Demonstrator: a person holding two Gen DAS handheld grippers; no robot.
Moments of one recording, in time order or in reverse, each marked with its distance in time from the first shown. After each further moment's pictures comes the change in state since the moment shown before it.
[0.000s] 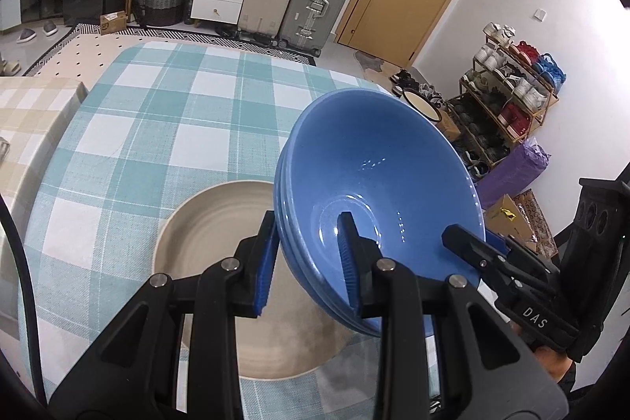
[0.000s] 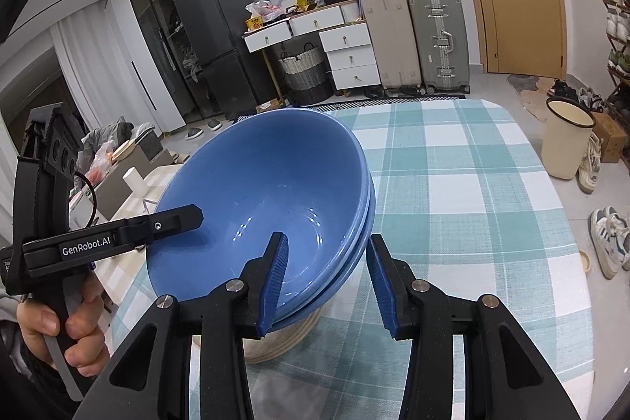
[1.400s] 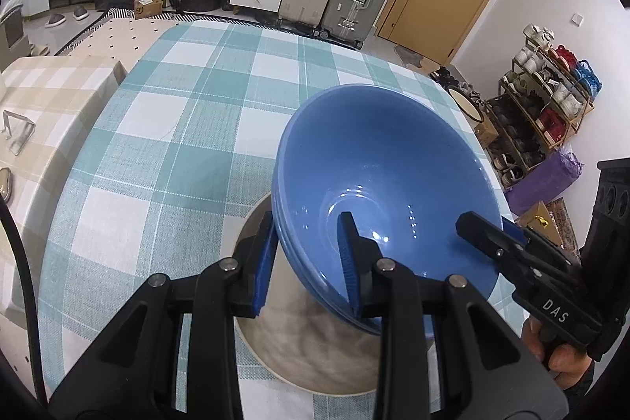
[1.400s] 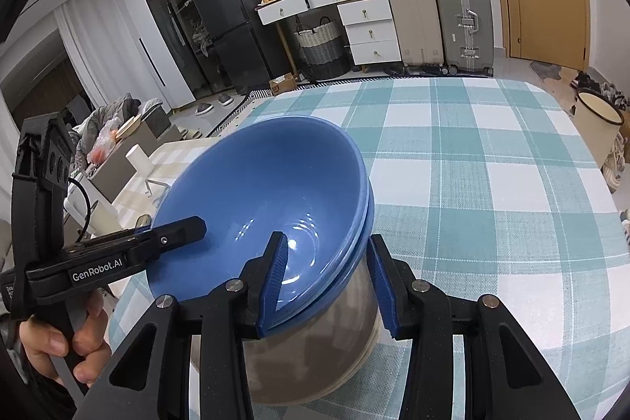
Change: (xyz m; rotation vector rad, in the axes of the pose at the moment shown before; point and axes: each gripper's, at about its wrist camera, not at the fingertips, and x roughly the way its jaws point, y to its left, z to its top) left arm 0.042 0.073 0.006 -0.057 0.038 0.123; right arm 0.077 0.035 0.005 -0.020 0.090 0.037
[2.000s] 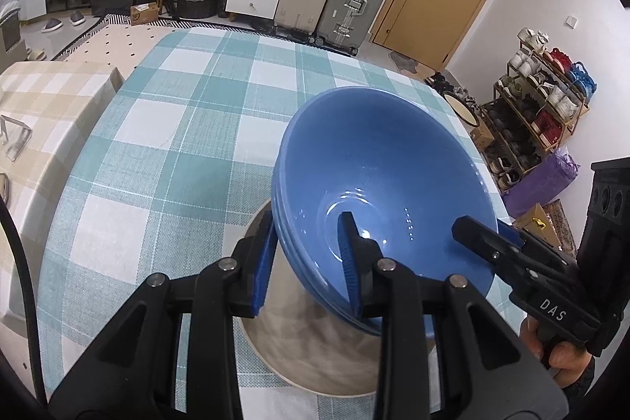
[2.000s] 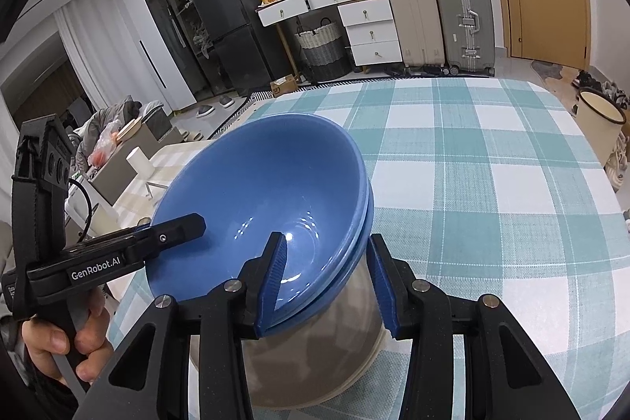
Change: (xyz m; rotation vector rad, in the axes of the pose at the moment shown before) left arm 0.001 0.005 0.001 0.007 -0.028 -0.021; right arm 0.008 -0.002 0.003 0.000 -0.002 0.005
